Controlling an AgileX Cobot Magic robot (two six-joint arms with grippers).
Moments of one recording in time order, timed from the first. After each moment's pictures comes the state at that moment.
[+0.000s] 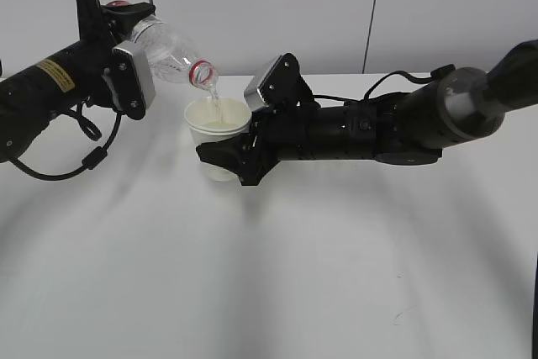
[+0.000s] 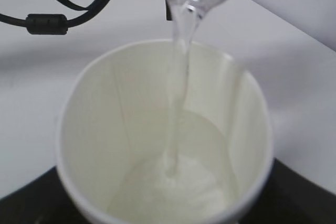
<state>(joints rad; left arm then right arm) -0.13 2.04 -1.06 0.53 -1.03 1.27 0.37 2.20 -1.29 -1.11 -0.80 0.63</state>
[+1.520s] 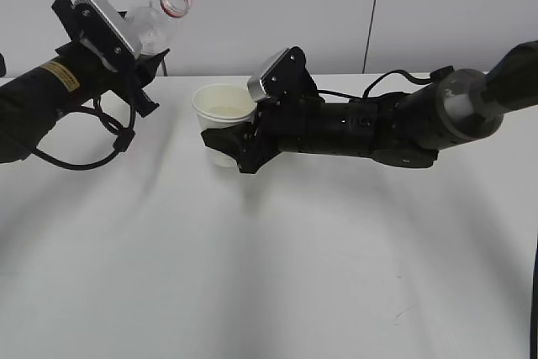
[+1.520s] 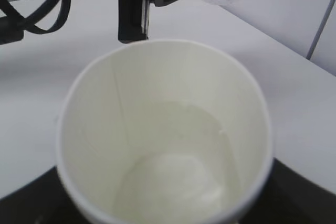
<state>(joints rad) -0.16 2.04 -1.06 0.43 -0.97 0.63 0.37 2.20 -1.29 -0.98 -0.77 0.55</state>
